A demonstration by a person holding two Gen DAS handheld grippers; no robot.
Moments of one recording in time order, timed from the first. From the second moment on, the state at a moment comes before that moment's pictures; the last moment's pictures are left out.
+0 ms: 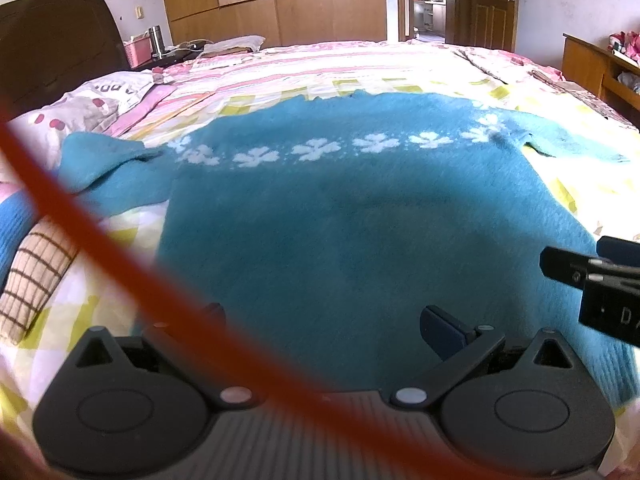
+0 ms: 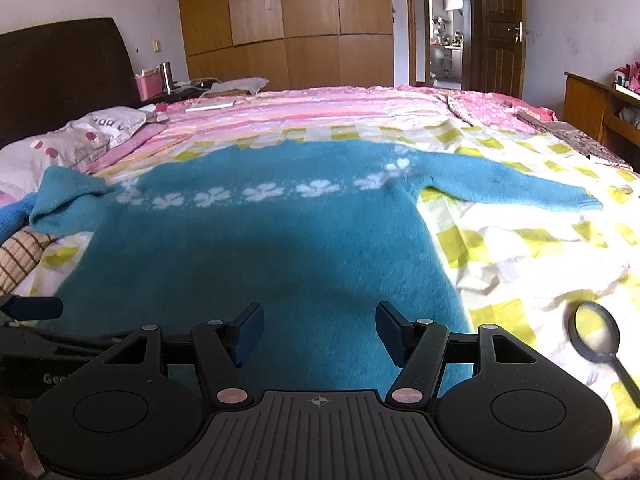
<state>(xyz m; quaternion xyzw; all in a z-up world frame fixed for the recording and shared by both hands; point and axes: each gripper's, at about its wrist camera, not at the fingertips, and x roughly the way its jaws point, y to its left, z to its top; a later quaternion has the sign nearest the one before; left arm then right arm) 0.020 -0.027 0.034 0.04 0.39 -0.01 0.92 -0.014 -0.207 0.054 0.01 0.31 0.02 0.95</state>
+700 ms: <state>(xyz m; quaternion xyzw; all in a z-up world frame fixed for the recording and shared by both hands) 0.062 -0.080 0.046 0.07 0.37 -0.06 0.92 0.022 -0.256 0.059 0.02 0.30 -0.05 0.95</state>
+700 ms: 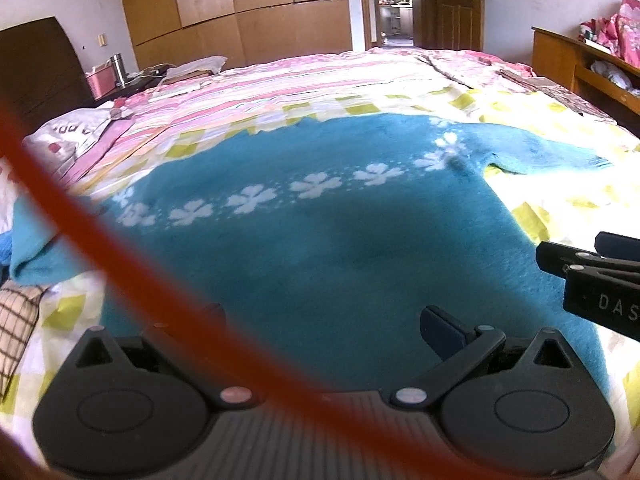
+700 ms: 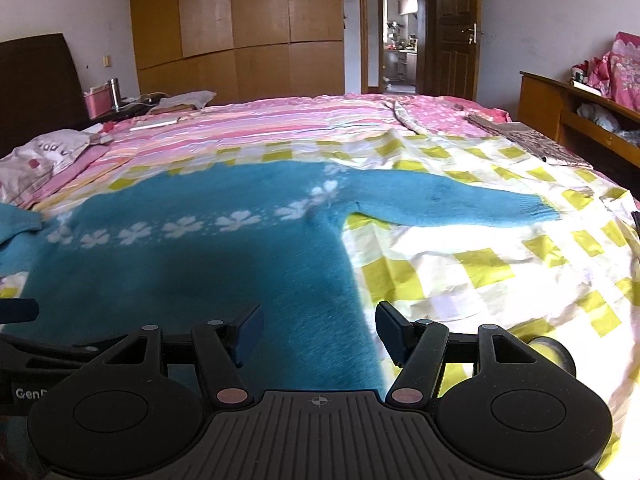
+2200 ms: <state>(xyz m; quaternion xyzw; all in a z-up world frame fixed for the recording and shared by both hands) 0.201 -0.195 0.015 0.09 0.34 -0.06 0.93 0.170 -0.574 -0.014 0.44 0.21 -0.17 0.86</state>
